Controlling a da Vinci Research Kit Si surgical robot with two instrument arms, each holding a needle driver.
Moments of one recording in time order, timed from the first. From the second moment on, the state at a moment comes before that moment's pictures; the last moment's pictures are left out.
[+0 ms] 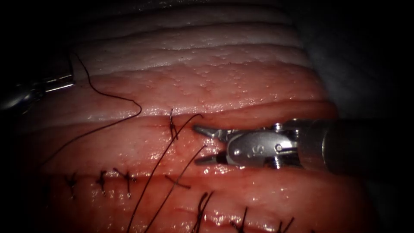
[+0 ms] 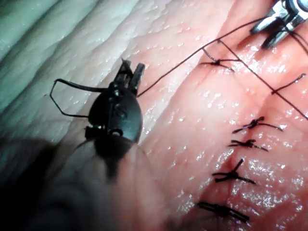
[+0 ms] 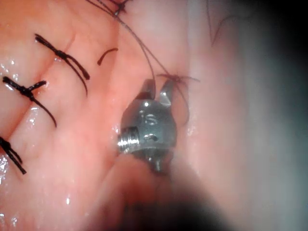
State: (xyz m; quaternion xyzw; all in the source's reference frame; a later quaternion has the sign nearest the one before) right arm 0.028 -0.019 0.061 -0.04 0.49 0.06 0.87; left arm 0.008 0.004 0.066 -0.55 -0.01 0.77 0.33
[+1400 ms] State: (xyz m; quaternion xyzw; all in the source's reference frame) right arm 0.031 -0.034 0.041 -0.03 0.49 -0.04 0.87; left arm 0.007 0.004 0.066 -0.55 -0.02 0.77 0.33
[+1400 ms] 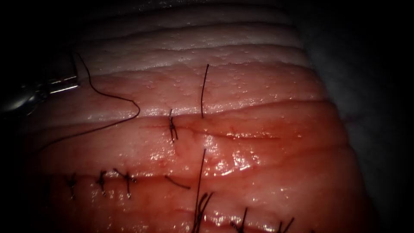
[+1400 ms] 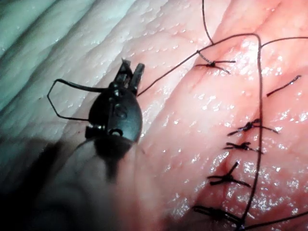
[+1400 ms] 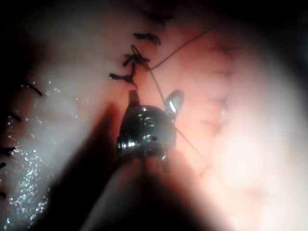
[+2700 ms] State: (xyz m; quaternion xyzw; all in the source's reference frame) right arm 0.021 -0.028 0.043 -0.09 0.51 0.00 0.86; left arm -0.005 0.013 0.078 -0.50 -0.05 0.80 0.33
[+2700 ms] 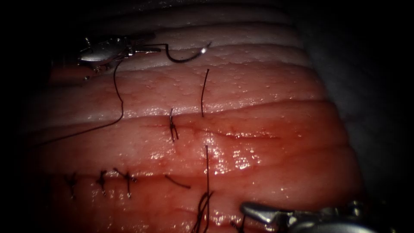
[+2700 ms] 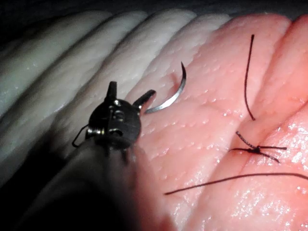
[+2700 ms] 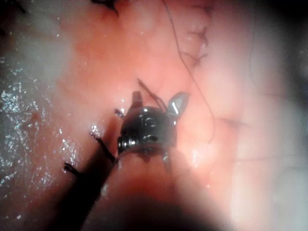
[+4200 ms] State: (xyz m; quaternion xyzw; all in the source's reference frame) right arm 0.018 -0.027 0.045 -0.10 0.51 0.01 0.86; left arm -0.017 -0.010 0.051 -0.59 0.01 0.80 -0.14
